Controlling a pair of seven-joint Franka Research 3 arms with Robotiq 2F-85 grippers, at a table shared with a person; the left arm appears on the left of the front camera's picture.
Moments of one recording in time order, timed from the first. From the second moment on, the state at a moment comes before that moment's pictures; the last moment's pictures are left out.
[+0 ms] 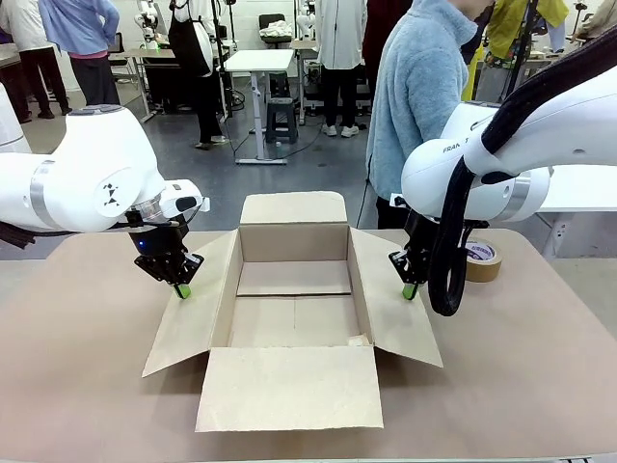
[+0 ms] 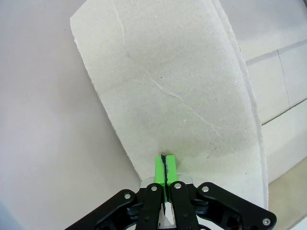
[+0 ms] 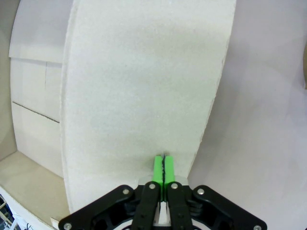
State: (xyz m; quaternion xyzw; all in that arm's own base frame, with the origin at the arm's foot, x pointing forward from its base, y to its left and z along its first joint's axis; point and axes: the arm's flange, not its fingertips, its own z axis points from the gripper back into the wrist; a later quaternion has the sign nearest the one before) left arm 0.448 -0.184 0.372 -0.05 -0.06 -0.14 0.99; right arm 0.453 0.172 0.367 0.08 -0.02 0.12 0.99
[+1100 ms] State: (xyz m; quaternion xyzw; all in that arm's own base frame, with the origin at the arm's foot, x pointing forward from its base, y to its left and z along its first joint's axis) left arm 0.448 -0.184 0.372 -0.05 -0.06 -0.14 0.99; right arm 0.453 0.172 0.367 0.08 -0.02 0.12 0.99
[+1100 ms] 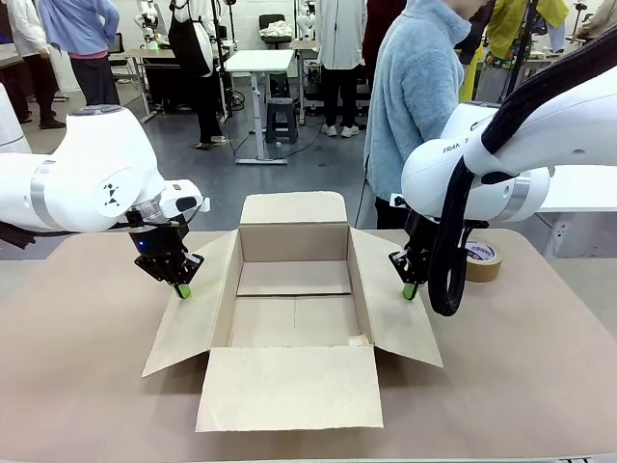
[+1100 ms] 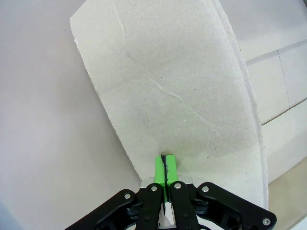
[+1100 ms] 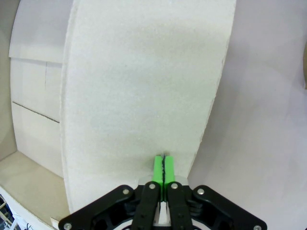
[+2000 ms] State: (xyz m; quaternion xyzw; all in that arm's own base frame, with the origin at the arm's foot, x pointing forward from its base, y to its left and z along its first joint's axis) left arm 0.448 -0.184 0.372 -0.05 -0.06 -0.14 0.99; right arm 0.453 0.172 0.367 0.08 -0.02 0.12 0.99
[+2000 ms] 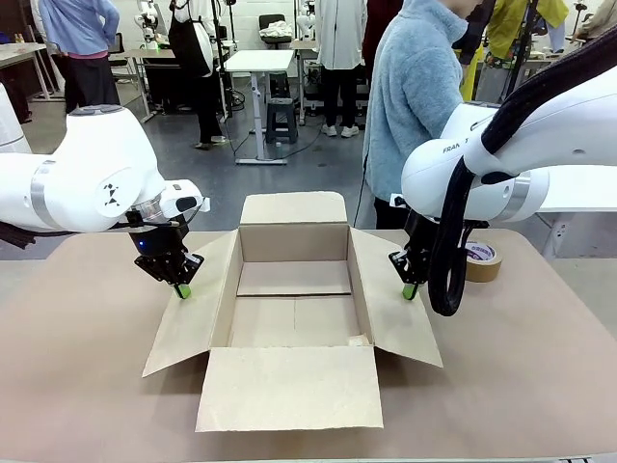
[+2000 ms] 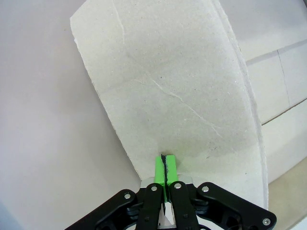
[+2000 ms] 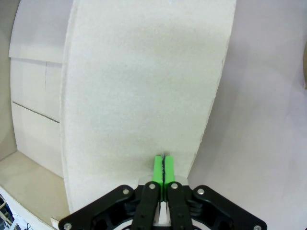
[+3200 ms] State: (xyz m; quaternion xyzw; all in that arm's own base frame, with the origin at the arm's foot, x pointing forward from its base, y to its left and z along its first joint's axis) left arm 0.448 -0.184 0.372 -0.05 -0.06 -0.14 0.99; right arm 0.453 0.172 0.367 0.08 -0.02 0.12 0.99
